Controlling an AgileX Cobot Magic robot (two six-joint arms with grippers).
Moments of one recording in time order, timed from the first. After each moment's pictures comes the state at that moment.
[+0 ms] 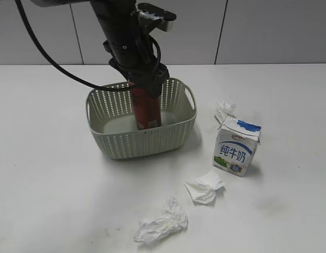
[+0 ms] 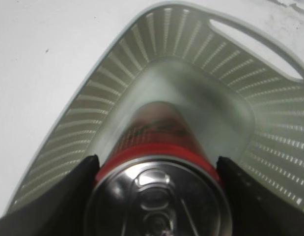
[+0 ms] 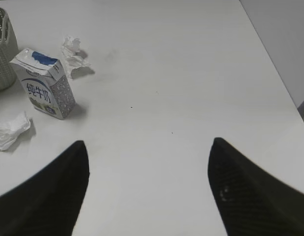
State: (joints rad) left arm -0.60 2.16 -1.90 -0.14 1.07 0.26; right arm -0.02 -0.01 -0.50 0.09 1.04 -0.02
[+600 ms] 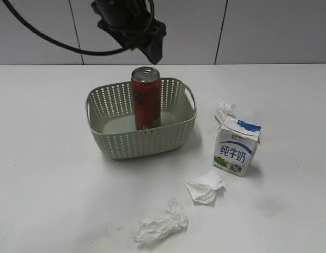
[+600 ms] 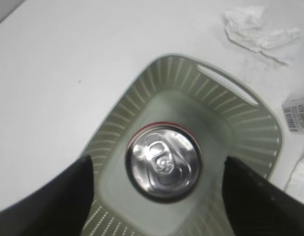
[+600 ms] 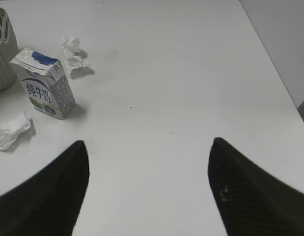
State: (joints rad) left arm -0.59 2.07 -1.98 -0.17 1.14 0.26; right arm -0.02 -0.01 -0.50 0.09 1.04 -0.02
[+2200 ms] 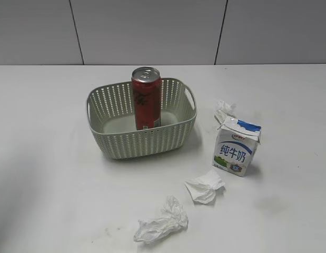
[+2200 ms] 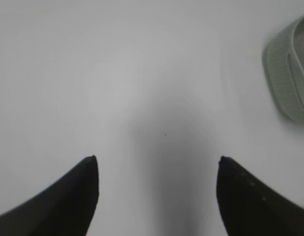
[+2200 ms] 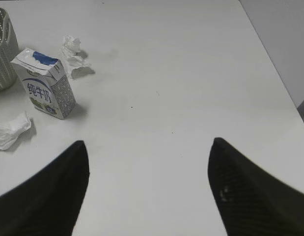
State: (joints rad) left arm 0.01 1.44 -1.35 -0.19 1.22 0.18; right arm -0.02 -0.01 -0.50 0.09 1.04 -0.02
